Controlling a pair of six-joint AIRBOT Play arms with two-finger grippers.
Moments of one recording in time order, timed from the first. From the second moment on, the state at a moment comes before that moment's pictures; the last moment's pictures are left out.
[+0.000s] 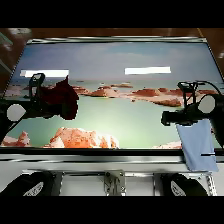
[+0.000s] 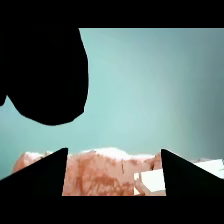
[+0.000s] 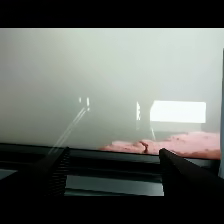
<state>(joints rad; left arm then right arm) -0.27 -0.93 0.92 1.45 -0.94 -1.72 0.03 -0.97 0.96 -1.45 1.35 1.55</state>
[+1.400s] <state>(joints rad) 0.13 -1.57 1.48 1.24 -1.15 -1.51 0.03 -0.97 0.96 -1.40 1.22 1.66</state>
